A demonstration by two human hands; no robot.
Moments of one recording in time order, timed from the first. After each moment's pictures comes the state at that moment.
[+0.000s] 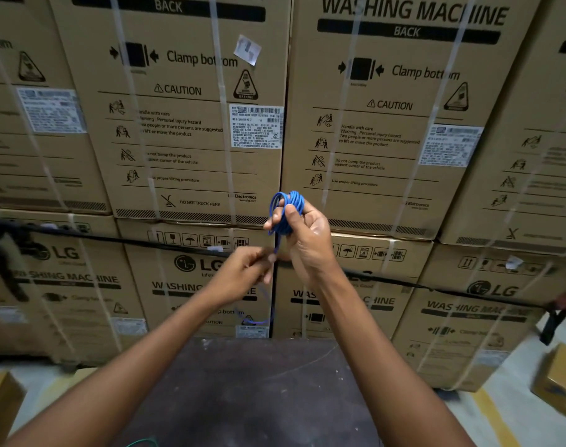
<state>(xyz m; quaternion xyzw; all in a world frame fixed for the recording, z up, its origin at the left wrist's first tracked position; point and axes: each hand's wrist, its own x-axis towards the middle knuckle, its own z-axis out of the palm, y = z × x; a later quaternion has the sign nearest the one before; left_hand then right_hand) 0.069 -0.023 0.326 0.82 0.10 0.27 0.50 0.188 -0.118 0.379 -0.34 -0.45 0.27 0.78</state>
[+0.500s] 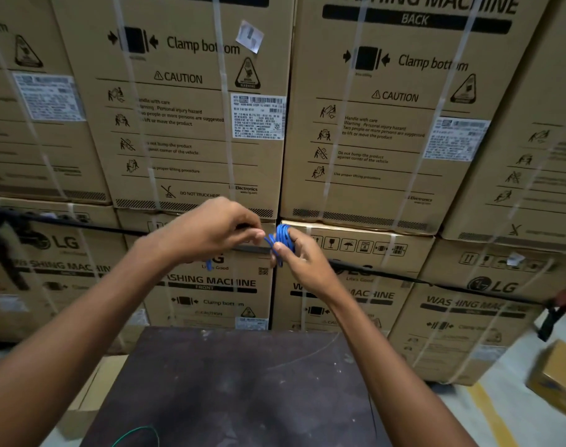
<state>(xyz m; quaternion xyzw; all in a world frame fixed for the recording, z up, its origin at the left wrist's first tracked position) 0.032 -0.002 0.425 0.98 0.07 0.19 0.07 0.213 -0.124 0.323 -0.58 -0.57 0.17 0.56</state>
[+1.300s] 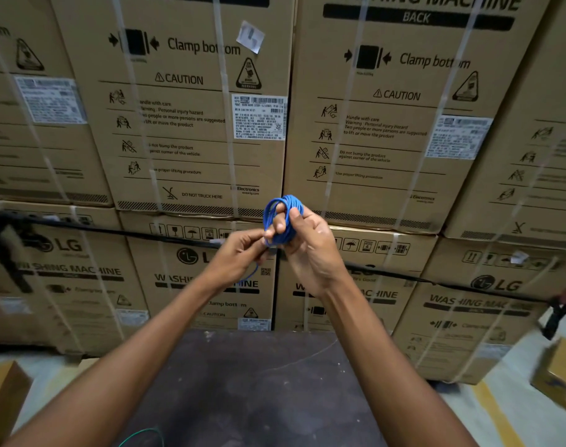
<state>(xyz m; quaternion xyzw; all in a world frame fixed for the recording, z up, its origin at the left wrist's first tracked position) 0.072 -0.004 0.330 0.79 0.05 0.31 0.53 0.179 -0.135 0.371 -0.28 -0.45 0.39 0.75</state>
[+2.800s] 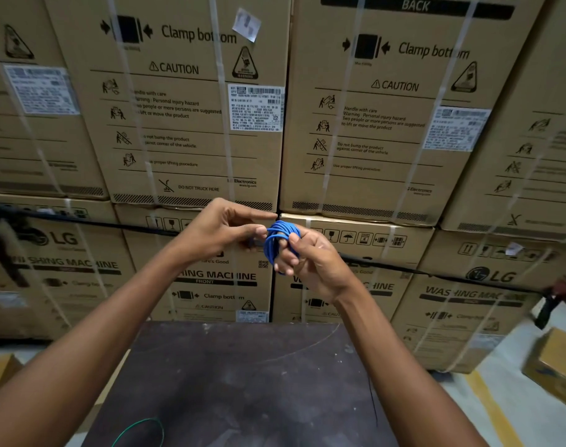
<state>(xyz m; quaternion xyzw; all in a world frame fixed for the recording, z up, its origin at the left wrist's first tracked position) 0.043 0.000 0.384 0.83 0.06 0.25 0.49 0.196 -0.153 0.341 -0.36 -0.50 0.45 0.65</state>
